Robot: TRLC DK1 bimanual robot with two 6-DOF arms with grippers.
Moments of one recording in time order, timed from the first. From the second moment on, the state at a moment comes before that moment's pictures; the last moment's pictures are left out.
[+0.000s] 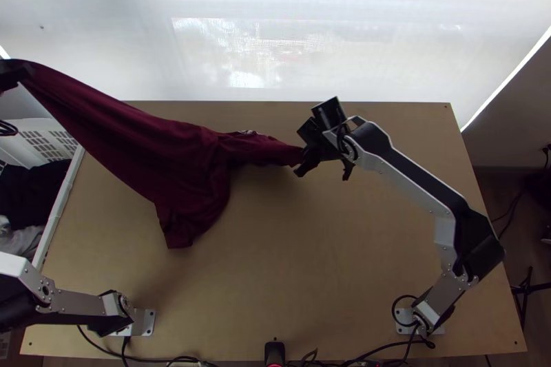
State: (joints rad) left arm 0.51 1.49 1.79 -0.50 0.15 -0.03; right arm 0.60 1.82 1.60 -0.70 -0.07 -0.27
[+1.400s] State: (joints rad) left arm 0.41 0.88 1.88 -0.28 0.30 -0.03; right arm 0.38 0.96 1.57 -0.57 0.08 -0.24
